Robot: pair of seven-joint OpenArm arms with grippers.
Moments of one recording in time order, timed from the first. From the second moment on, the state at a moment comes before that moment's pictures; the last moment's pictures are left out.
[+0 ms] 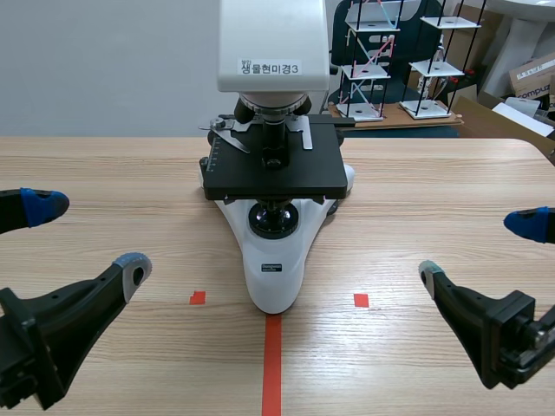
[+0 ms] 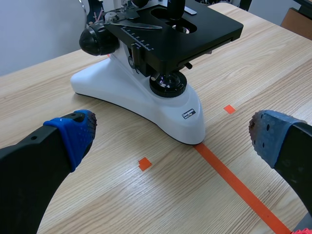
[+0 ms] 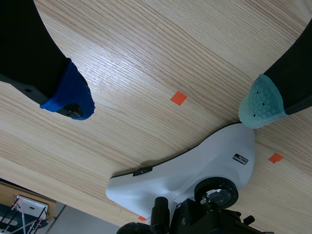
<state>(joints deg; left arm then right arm) 48.1 -32.4 -8.9 120.2 -21.5 -26.4 -9.8 -45.7 30.6 13.0 114.4 16.9 24.9 5.0</state>
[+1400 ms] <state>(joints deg) 48.1 -32.4 -8.9 120.2 -21.4 -26.4 -9.7 -45.7 25.6 16.5 114.8 16.8 25.7 14.2</state>
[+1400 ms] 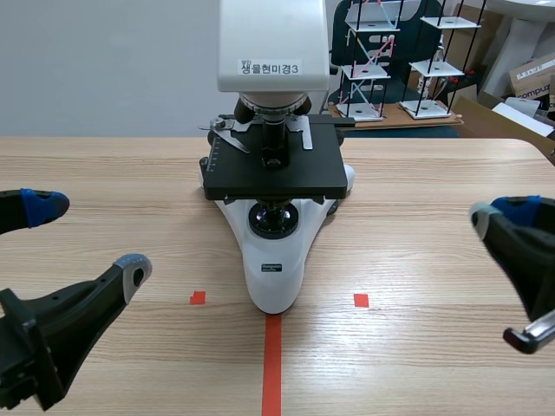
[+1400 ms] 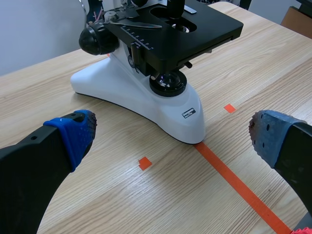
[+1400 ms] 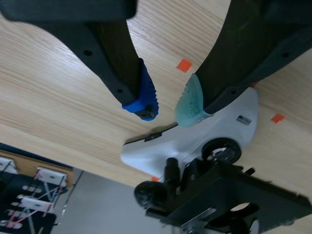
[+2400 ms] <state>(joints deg) 48.0 -32.4 -8.9 120.1 -21.3 -26.4 -9.7 -10.0 22.2 10.0 119.7 17.7 27.9 -2.2</state>
